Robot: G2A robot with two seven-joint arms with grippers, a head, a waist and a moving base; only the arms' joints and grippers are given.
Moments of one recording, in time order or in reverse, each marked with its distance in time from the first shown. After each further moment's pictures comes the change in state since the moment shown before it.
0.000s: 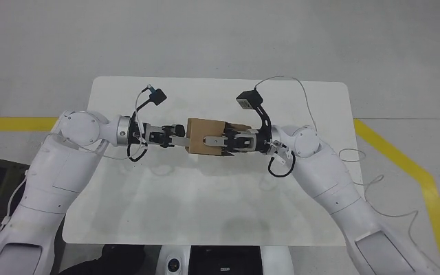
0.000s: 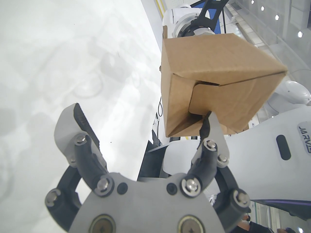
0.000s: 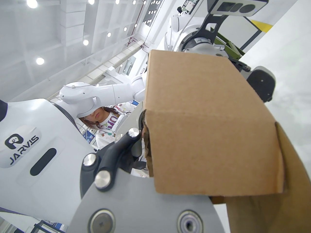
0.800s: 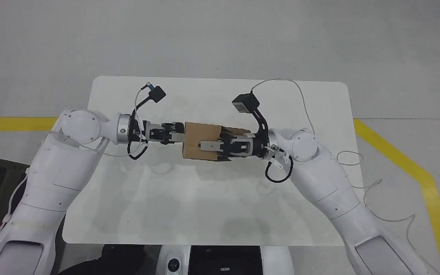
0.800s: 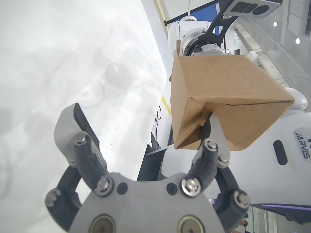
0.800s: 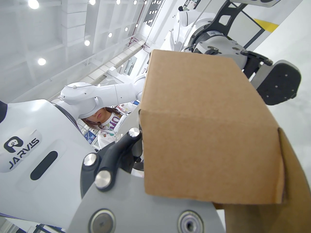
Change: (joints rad) left arm -0.015 -0.006 0.008 0.024 -0.004 0.016 0.013; right arm -0.039 -0.001 0.006 -0.083 -0.026 0.045 -0.027
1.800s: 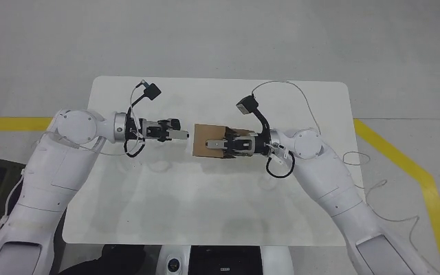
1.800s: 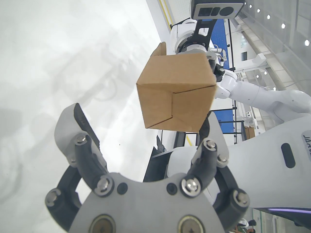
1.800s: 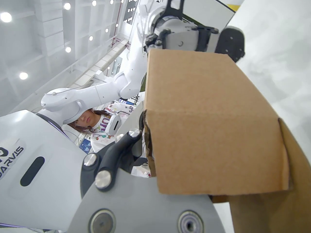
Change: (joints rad) left arm 0.011 0.007 -0.035 0.003 0.059 -0.031 0.037; right arm 0.007 0.006 0.031 0.099 -0.111 0.111 0.029
